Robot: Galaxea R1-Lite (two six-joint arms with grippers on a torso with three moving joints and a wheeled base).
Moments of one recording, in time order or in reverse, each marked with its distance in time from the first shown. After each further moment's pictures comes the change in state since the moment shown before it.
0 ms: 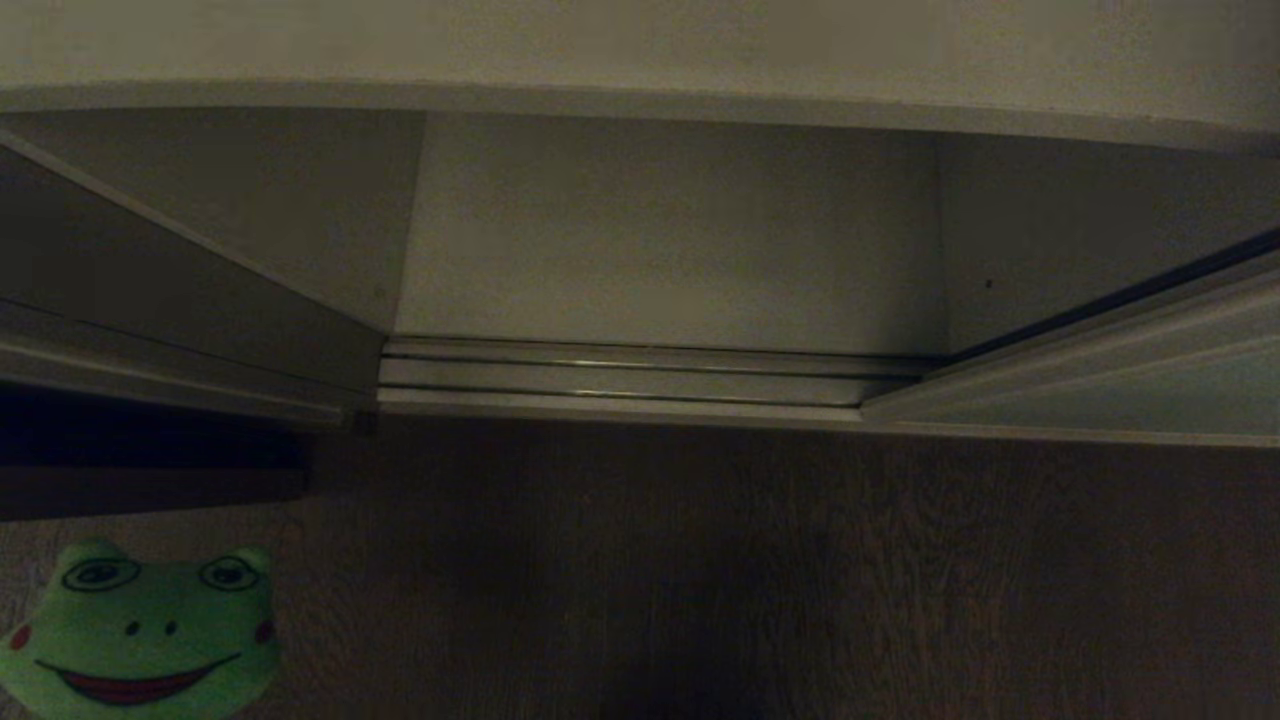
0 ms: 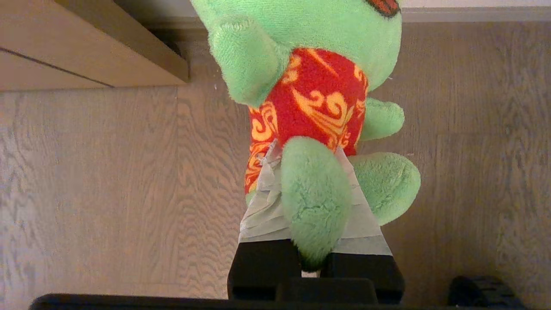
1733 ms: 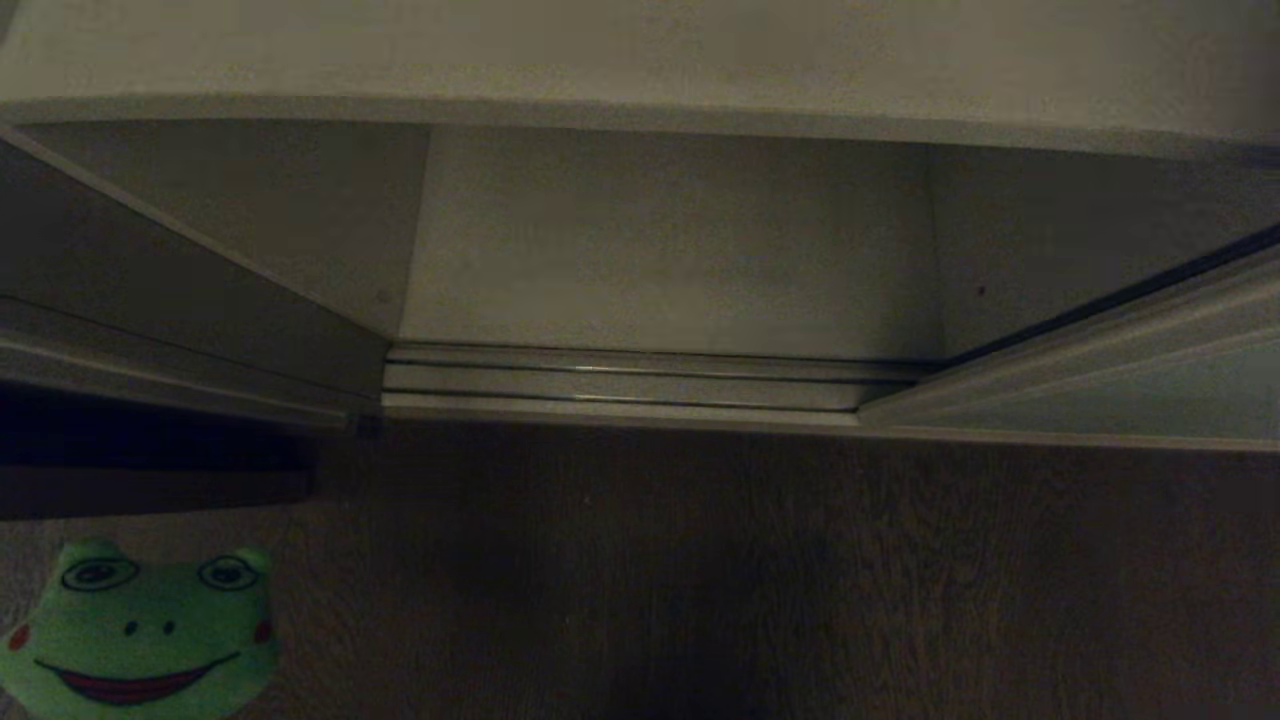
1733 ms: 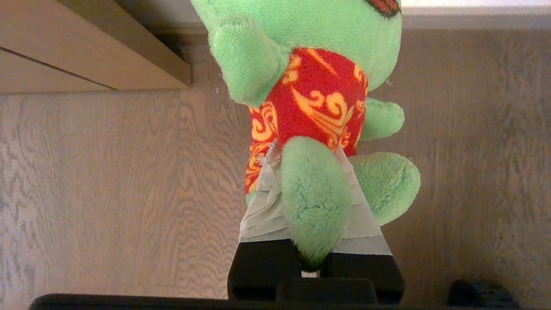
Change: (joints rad) left arm 0.000 0.002 0.003 -0.002 0.002 -0.011; right arm 0.000 0.000 0.000 0.000 0.000 0.000
